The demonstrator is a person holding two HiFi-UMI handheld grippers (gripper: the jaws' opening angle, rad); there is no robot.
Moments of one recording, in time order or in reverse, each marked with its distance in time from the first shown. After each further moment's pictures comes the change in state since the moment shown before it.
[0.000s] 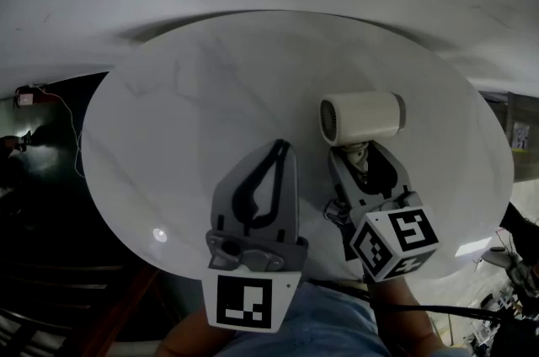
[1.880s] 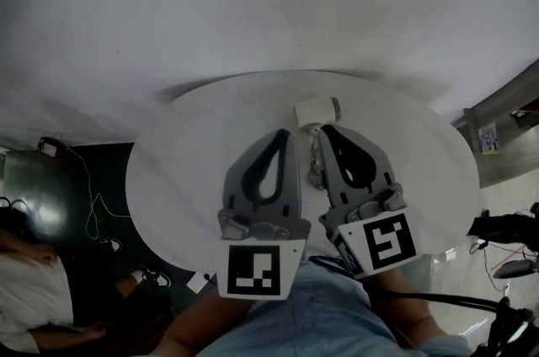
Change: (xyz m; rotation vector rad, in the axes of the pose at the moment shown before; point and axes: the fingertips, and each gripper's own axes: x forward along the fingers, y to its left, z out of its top) left arm -0.158 -0.080 0.128 0.138 -0.354 -0.060; right arm -0.224 0.149 0.109 -0.447 -0.725 0.049
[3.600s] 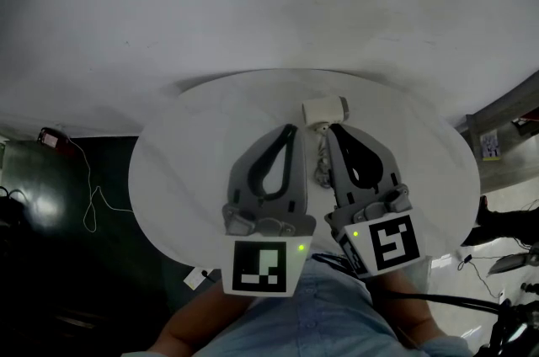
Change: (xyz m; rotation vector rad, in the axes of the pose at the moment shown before) left arm -0.008 0.009 0.004 0.026 -0.014 0.005; right arm 0.000 0.012 0.002 -0.036 -0.008 0.009
